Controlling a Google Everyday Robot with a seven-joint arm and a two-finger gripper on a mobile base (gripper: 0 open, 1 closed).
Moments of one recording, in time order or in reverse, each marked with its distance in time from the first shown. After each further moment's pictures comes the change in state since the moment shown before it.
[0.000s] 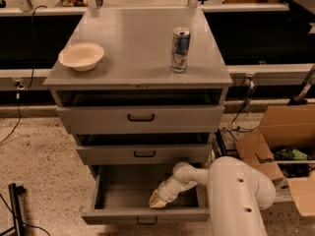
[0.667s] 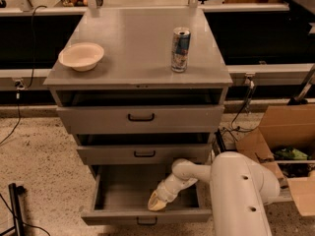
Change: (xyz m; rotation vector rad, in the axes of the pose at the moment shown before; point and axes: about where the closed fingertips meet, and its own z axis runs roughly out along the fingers) arm -0.025 0.030 -0.018 -0.101 -0.014 -0.010
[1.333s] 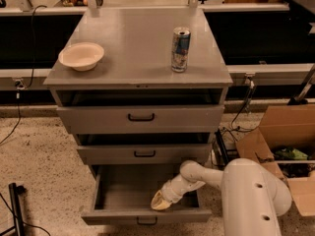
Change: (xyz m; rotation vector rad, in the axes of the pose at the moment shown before) arm 0.006 0.005 -0.015 0.040 -0.079 0.013
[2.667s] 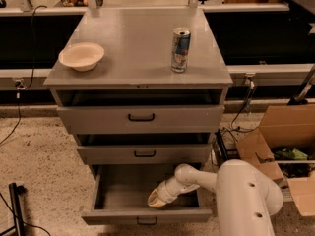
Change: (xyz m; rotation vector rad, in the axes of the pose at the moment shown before) arm 0.012 -0.034 0.024 0.124 0.041 -0.061
